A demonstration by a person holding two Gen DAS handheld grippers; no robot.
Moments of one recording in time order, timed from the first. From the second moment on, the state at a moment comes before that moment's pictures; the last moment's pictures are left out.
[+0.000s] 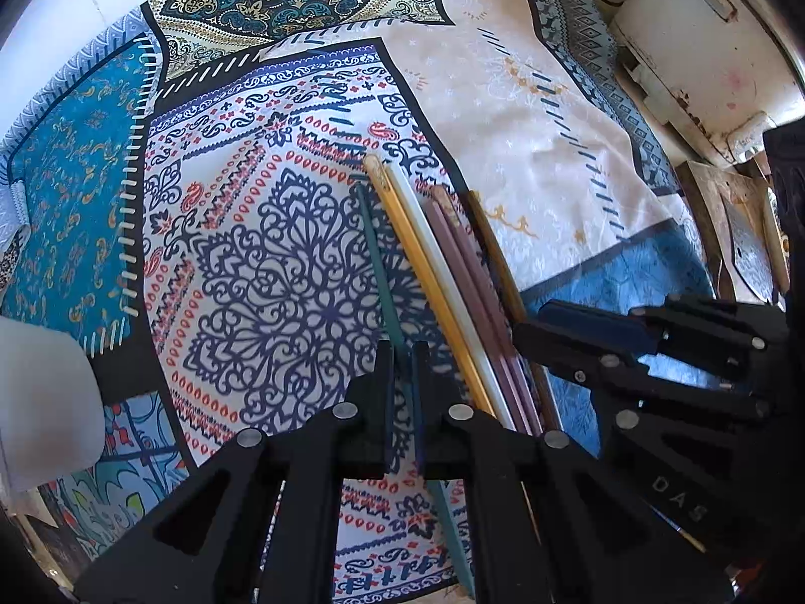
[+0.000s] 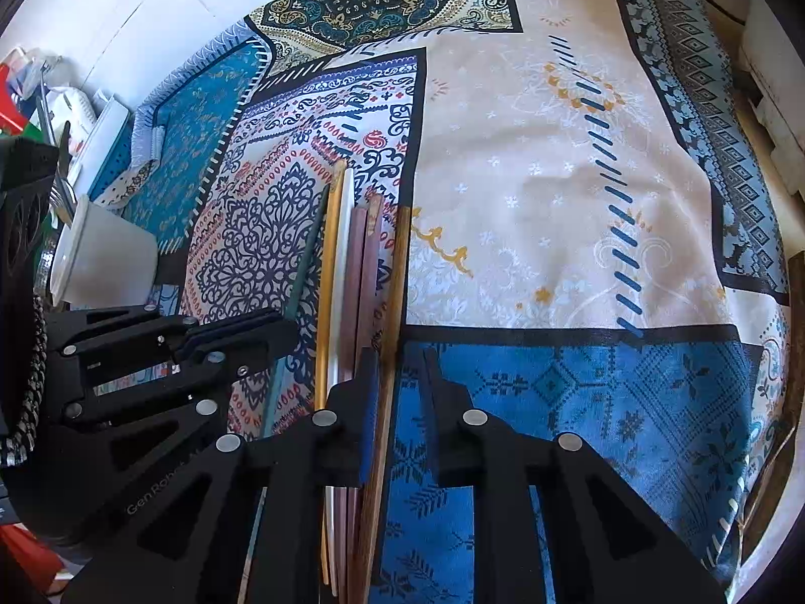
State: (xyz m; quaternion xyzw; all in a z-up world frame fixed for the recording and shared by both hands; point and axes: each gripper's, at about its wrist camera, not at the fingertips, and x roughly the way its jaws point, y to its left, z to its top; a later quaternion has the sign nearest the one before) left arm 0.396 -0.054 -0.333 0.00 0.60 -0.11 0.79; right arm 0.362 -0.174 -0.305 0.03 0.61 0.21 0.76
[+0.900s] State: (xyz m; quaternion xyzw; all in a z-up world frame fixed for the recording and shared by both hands) left arm 0.372 -0.039 -0.316 -0.03 0.60 -0.09 0.80; right arm 0.320 -0.202 -0.212 0.06 0.50 0.19 0.84
